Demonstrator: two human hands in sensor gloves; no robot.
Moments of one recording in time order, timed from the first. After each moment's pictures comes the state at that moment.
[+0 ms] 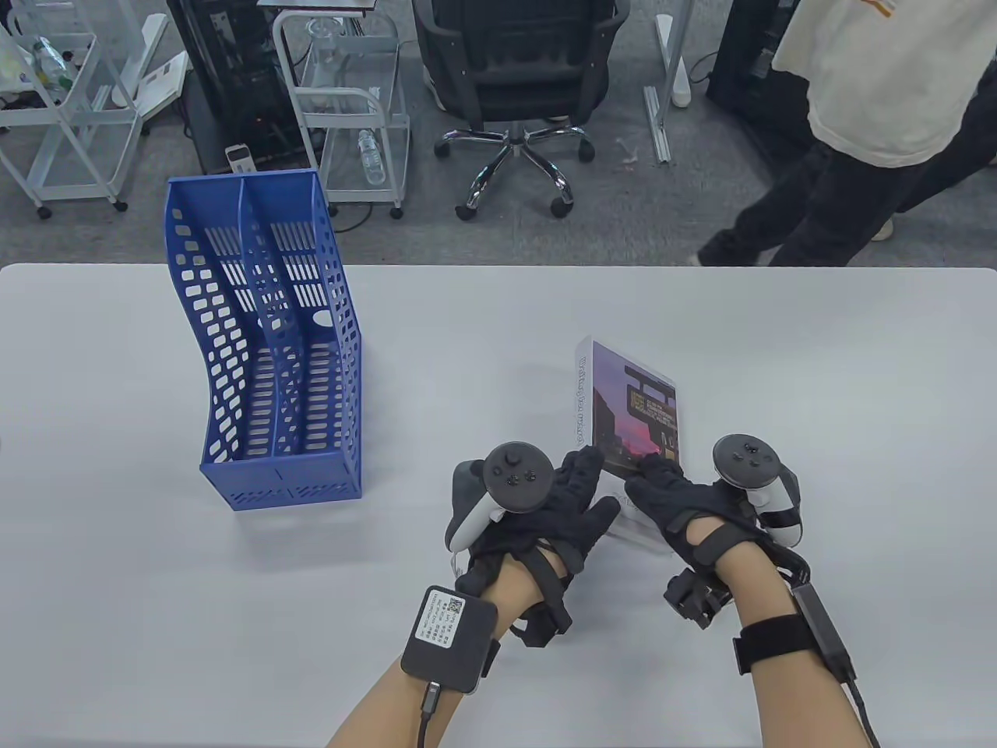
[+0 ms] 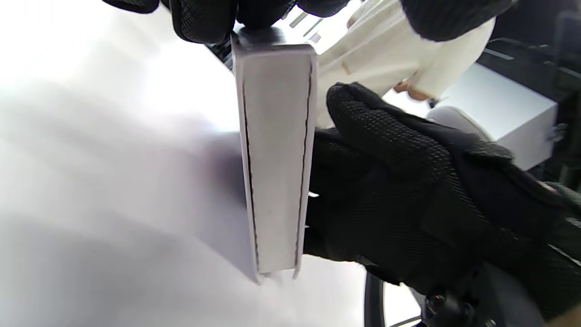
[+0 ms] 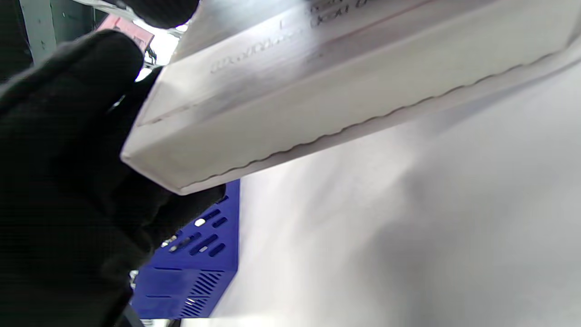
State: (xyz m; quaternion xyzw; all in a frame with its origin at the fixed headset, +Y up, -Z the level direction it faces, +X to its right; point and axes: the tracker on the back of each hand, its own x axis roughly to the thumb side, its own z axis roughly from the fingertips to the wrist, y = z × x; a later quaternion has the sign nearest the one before) left_hand -0.012 -0.696 -0.289 -0.16 -0.19 0.40 0.88; right_hand 0.224 -0.743 -0.317 0.01 0.25 0.80 0.54
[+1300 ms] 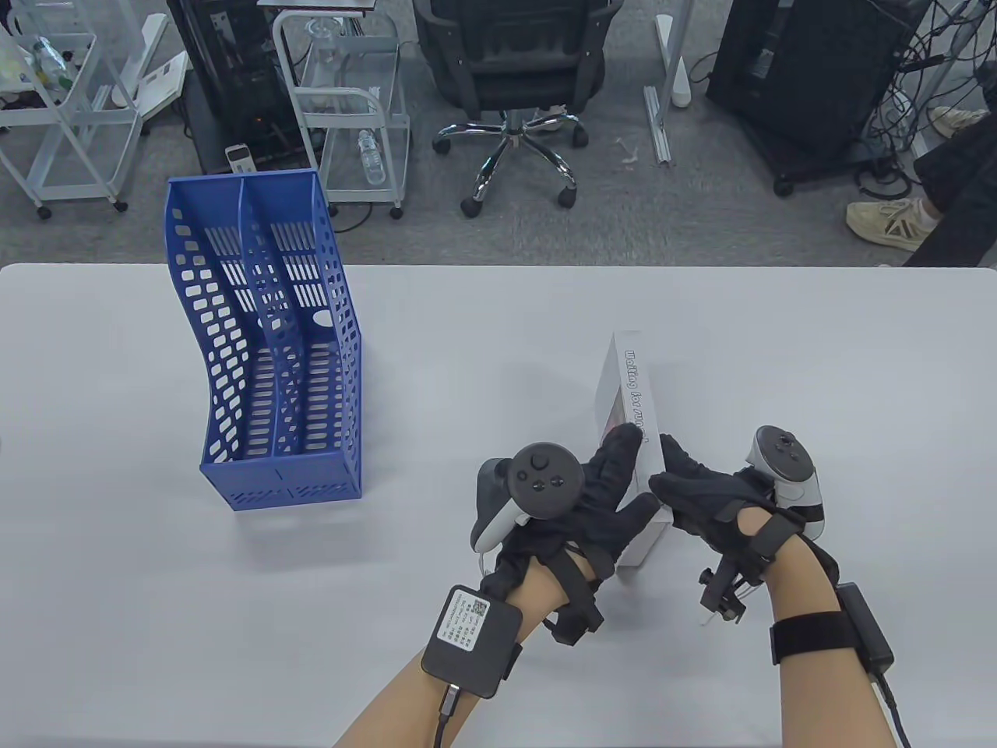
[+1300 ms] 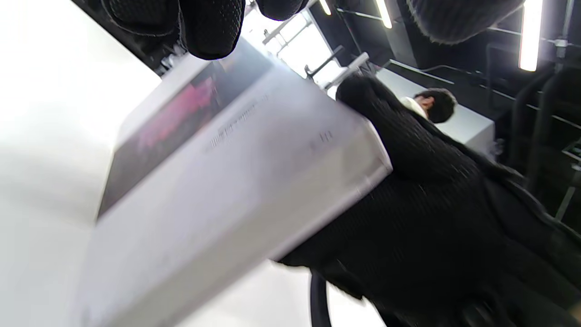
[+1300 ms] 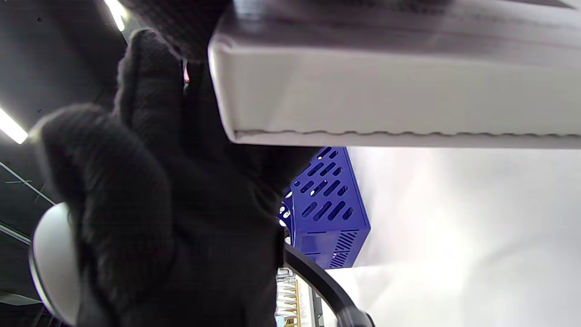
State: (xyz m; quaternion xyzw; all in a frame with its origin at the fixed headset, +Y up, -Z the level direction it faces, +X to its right) left_hand 0.007 -0.665 -0.296 -0.11 -0.21 0.40 0.89; right_hand 0.234 -0.725 -0.318 0.12 0.26 0.69 0.67
